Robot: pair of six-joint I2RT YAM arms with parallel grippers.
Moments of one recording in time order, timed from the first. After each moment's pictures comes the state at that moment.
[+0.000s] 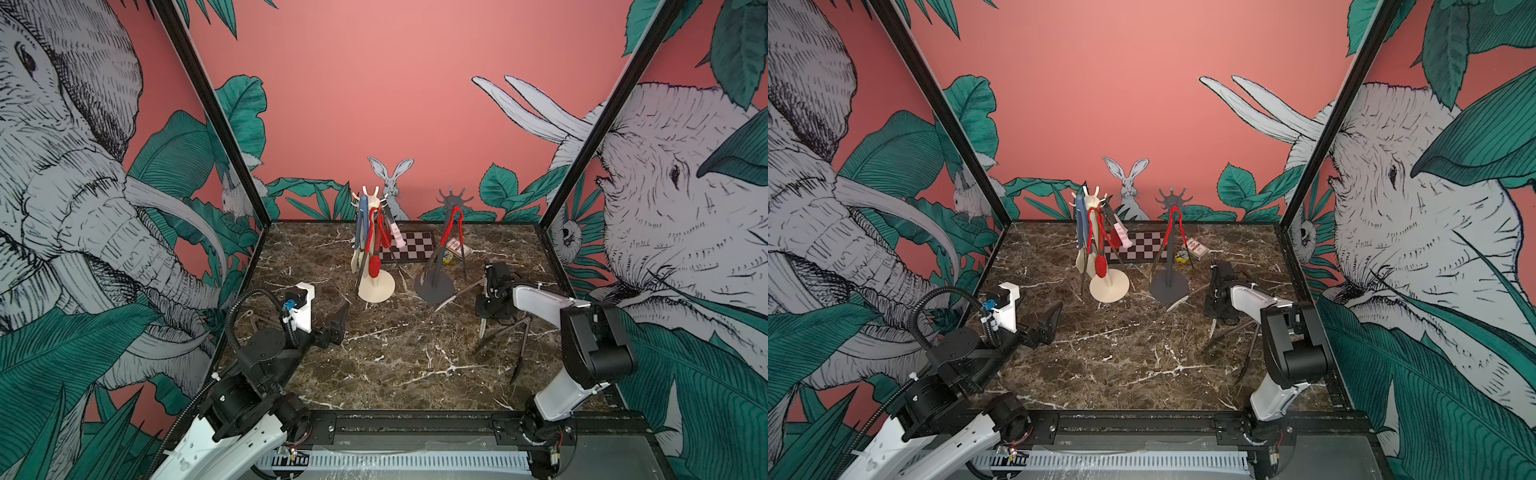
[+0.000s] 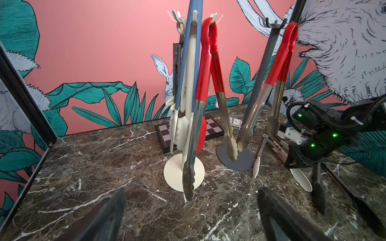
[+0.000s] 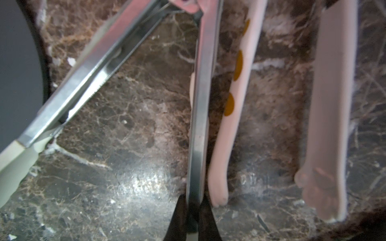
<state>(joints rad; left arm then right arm) -0.77 0.37 0.70 -0.45 -0.32 -0.10 0.21 1.66 0.93 -0.53 0.00 0.34</state>
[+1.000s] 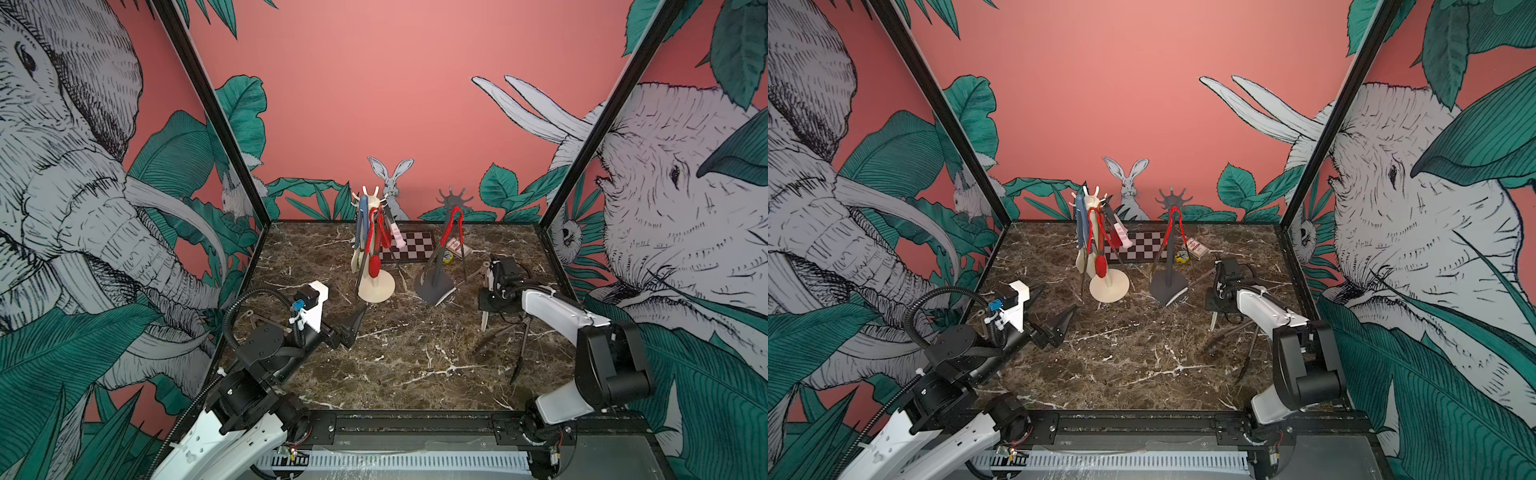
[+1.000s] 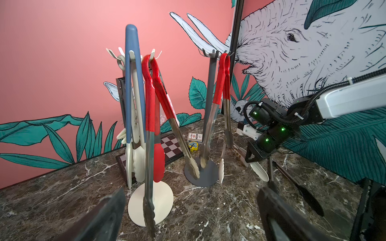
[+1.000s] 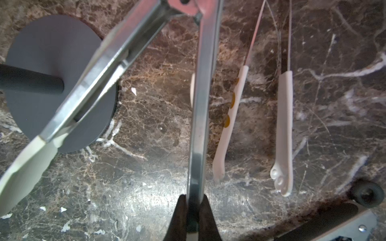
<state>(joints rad) -0.77 0.41 0.69 -0.28 -0.07 -0.03 0.21 1.51 0.93 -0.53 0.00 0.28</state>
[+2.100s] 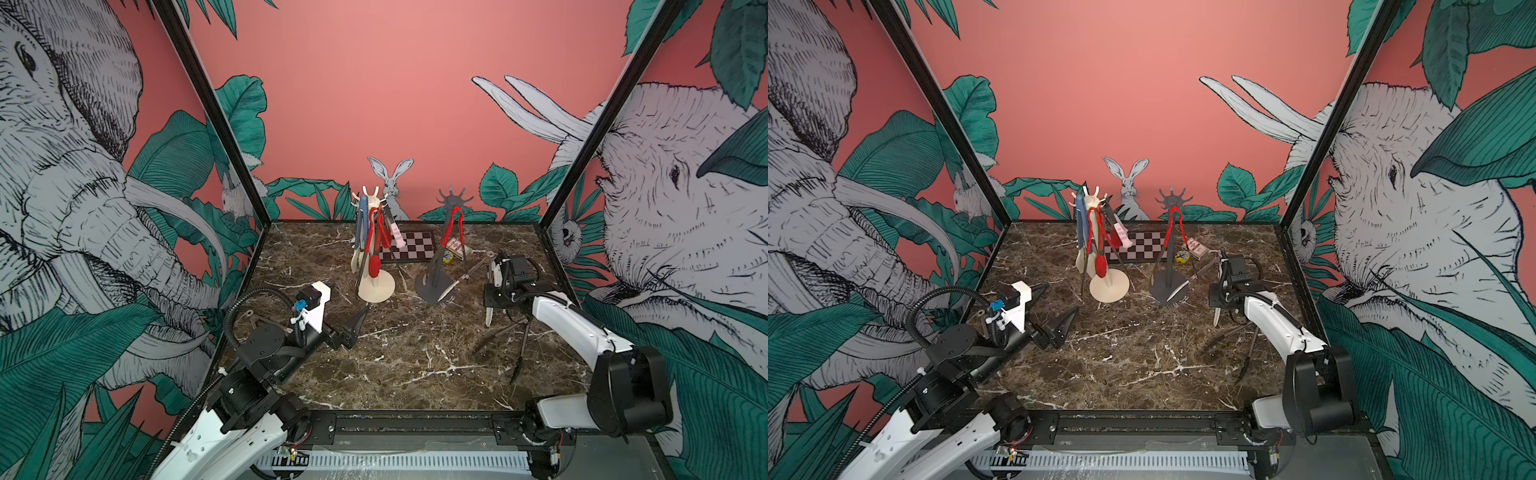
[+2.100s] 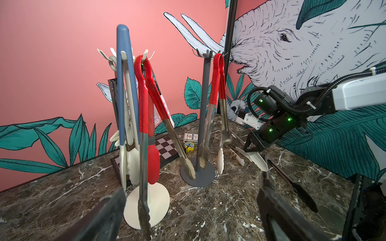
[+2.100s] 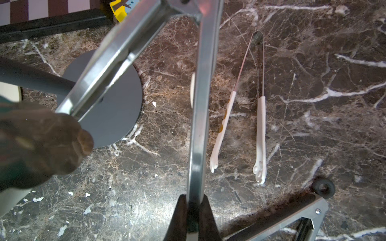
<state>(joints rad) -0.77 0.42 0.69 -0.27 -0.04 -0.02 0.21 1.37 0.93 -0.57 0.00 0.23</state>
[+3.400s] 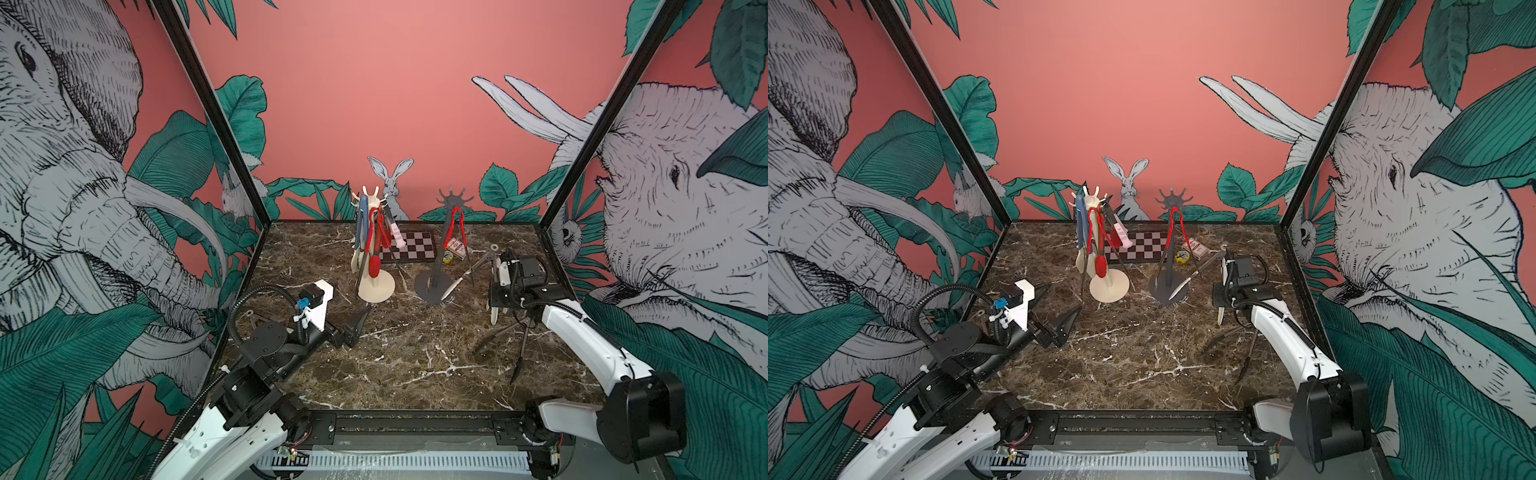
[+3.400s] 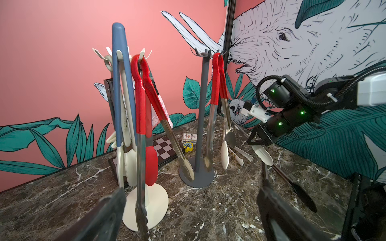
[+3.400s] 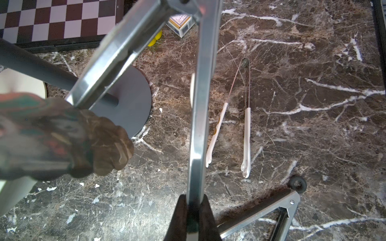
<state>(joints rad) -0.77 0.43 0.69 -0.25 -0.04 -0.02 0.21 1.25 0.93 -0.60 0.03 0.18</state>
